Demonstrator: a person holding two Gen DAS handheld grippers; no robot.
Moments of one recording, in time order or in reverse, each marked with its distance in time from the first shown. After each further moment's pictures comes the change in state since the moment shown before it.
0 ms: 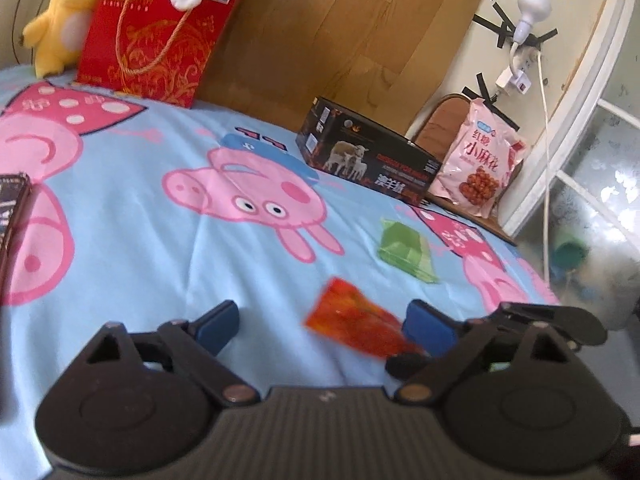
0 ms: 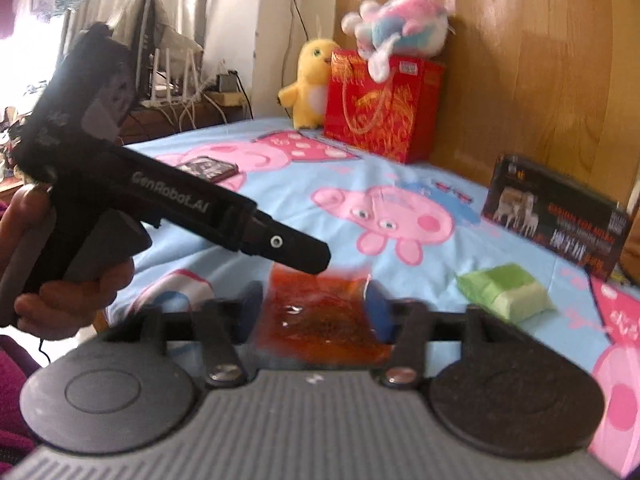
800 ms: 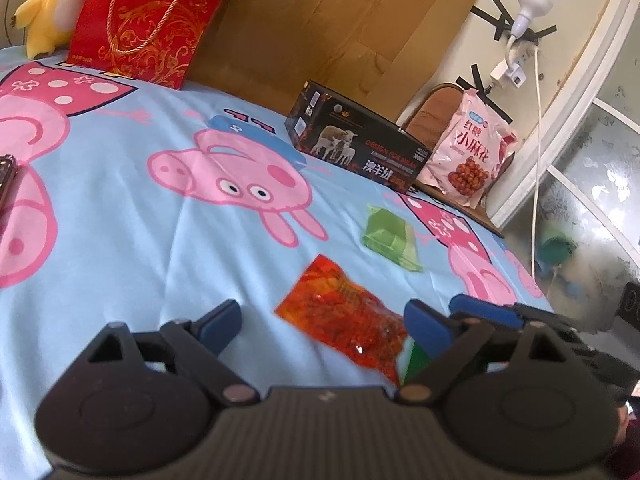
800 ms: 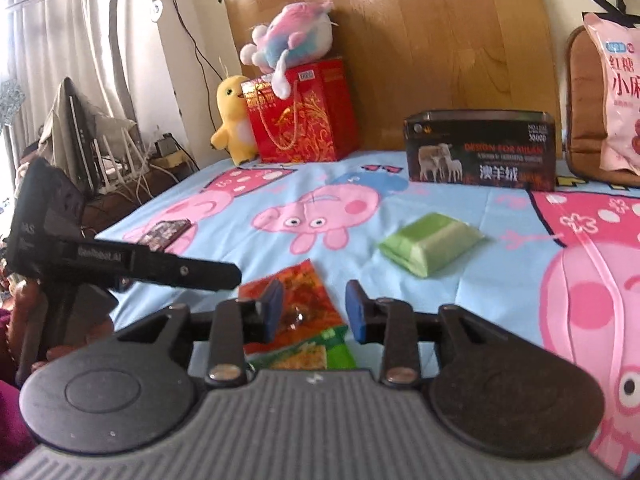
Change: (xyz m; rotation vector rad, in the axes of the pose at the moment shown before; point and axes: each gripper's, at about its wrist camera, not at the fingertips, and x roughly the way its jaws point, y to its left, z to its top) left arm 0.003 -0.007 -0.001 -0.014 0.043 -0.018; right arm -0.043 -0.046 -0.019 0.376 -0.043 -0.059
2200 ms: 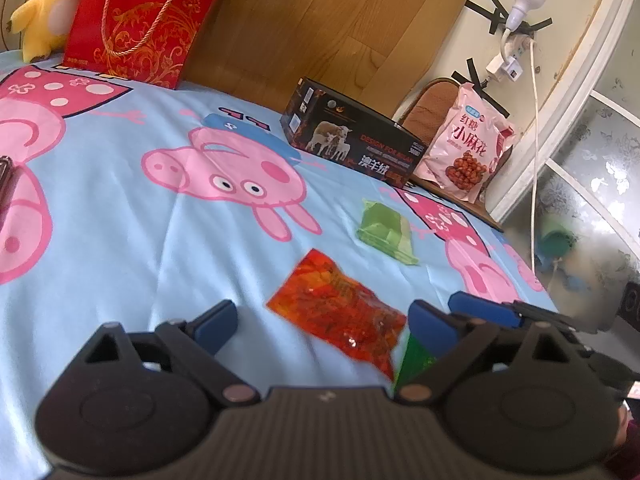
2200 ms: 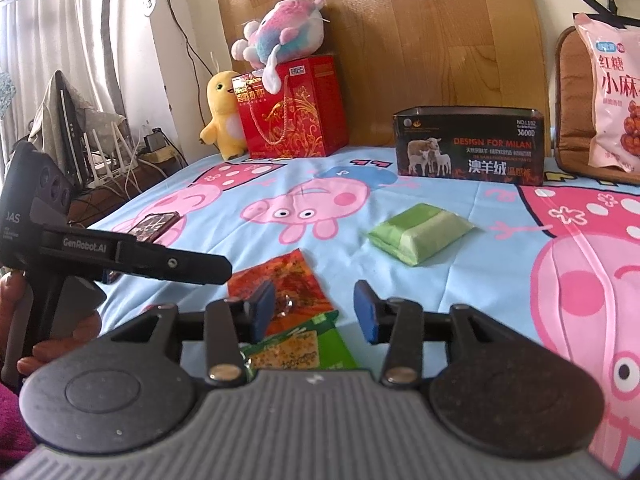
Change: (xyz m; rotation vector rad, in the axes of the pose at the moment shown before) left arm 0.001 -0.005 -0.003 0.015 0.006 0.000; right arm -0.001 -0.003 -0.004 -0.009 -0.003 -0.035
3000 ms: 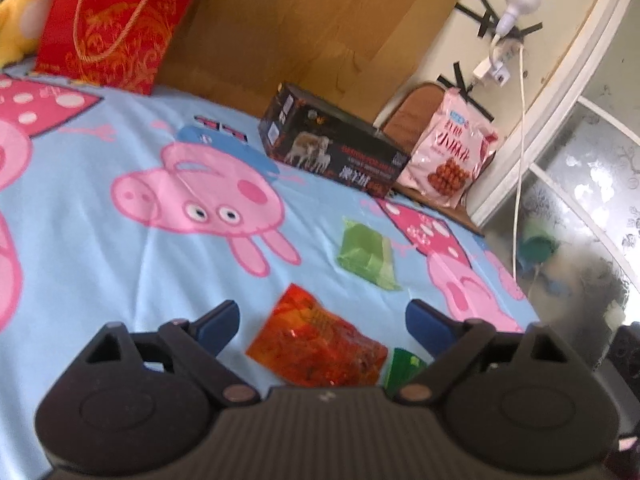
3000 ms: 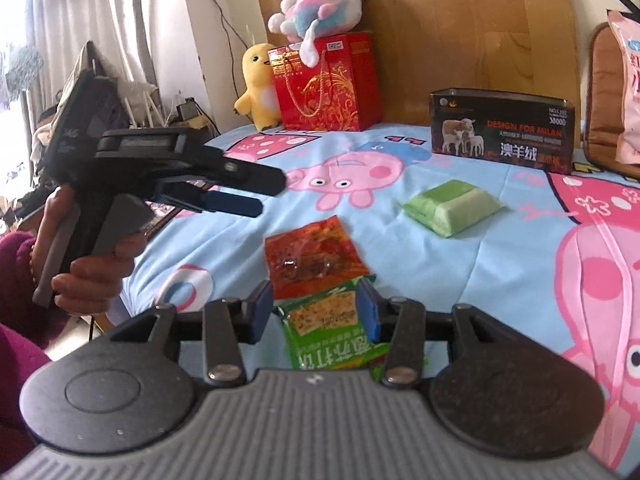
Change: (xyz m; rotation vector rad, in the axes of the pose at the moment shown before) left arm 0.013 -0.002 0.028 -0.007 0.030 -0.068; right arm -0.008 0.016 -0.008 -0.066 0.081 0.082
